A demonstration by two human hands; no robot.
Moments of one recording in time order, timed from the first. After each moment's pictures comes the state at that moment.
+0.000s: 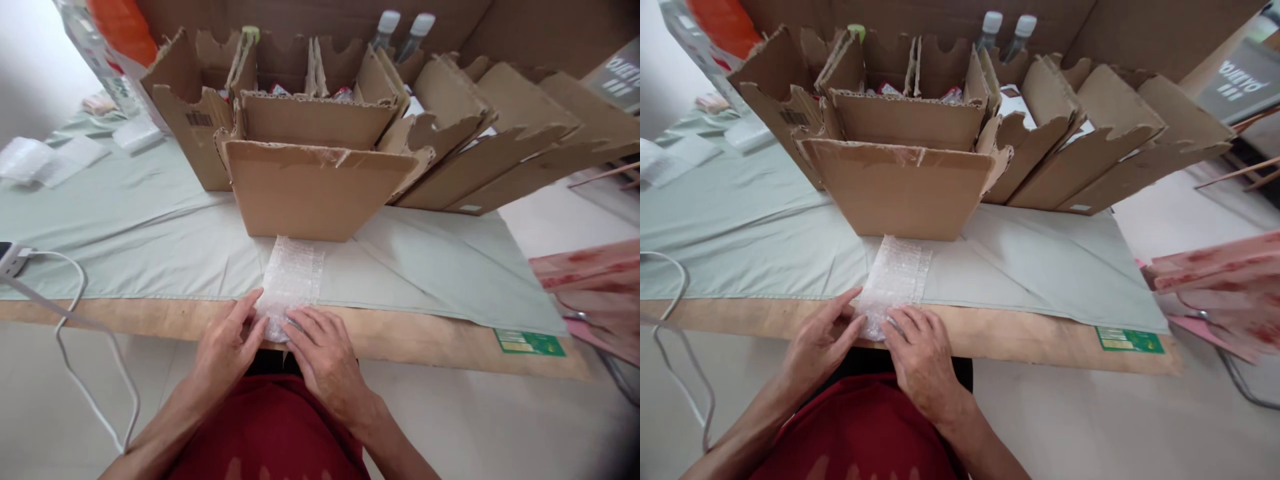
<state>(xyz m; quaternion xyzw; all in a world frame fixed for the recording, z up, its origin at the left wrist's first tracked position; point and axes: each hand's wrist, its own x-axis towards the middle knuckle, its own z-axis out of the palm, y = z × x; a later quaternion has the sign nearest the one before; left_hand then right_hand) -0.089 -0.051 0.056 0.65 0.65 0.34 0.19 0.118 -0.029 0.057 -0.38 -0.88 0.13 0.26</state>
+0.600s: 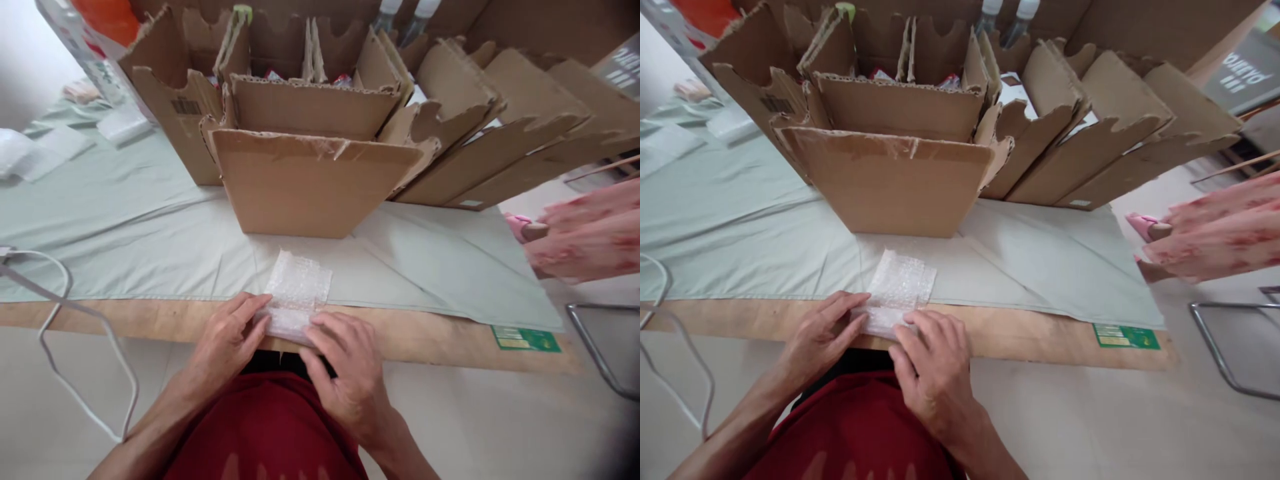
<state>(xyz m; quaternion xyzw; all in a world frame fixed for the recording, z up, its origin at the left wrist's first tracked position) -0.087 -0.033 0.057 0.72 0.57 0.32 0.22 0.131 -0.030 0.072 -0.44 -0.83 0.11 0.34</state>
